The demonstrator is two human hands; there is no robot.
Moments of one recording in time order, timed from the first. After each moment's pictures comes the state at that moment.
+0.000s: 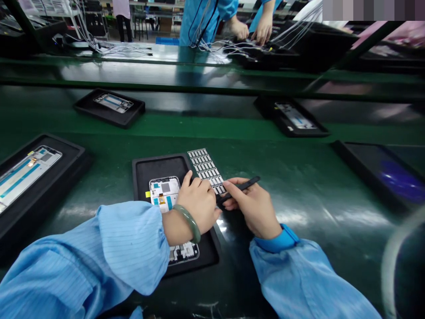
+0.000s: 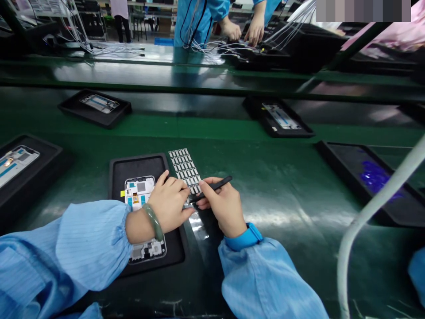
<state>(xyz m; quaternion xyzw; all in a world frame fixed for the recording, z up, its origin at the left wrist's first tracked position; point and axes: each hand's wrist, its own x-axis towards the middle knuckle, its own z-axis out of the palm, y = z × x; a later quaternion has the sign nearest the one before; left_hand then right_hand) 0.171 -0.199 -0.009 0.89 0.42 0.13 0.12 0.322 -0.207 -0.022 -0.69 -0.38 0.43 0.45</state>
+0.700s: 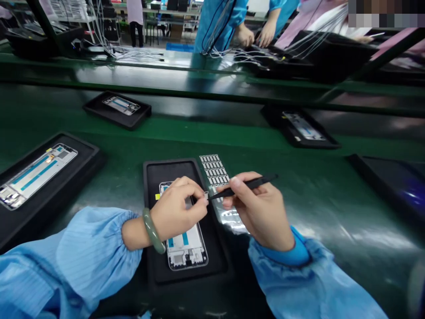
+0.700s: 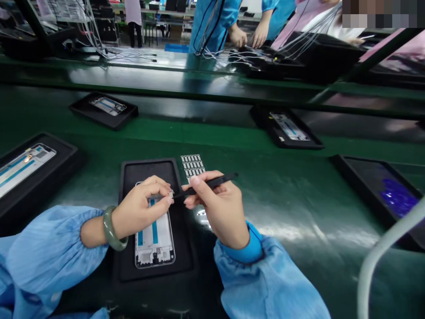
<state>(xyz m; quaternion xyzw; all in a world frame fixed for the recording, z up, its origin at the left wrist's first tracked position) 0.103 -0.203 0.021 0.71 0.42 0.38 0.42 0.270 -0.203 0.032 -0.51 -0.42 0.51 0.55</state>
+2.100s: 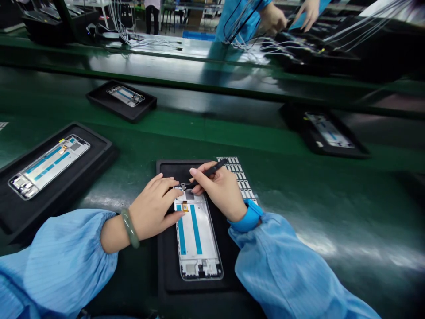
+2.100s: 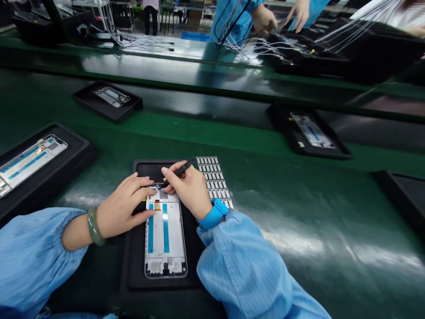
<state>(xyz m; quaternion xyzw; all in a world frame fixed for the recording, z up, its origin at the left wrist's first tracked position) 0.033 -0.204 -0.011 0.87 0.43 0.20 0.12 0.216 -0.150 -0.008 -0.52 -0.57 0.50 0.40</state>
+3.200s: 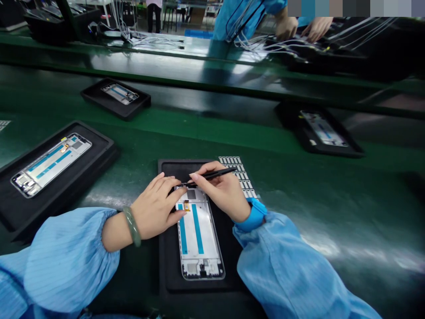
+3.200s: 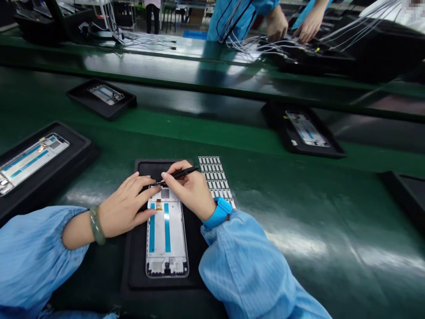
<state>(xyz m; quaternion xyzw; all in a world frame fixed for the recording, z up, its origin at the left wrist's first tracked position) 0.035 -0.204 -0.011 0.88 0.43 0.16 0.10 0.224 -0.151 -0.012 -0.47 -0.67 0.42 0.39</state>
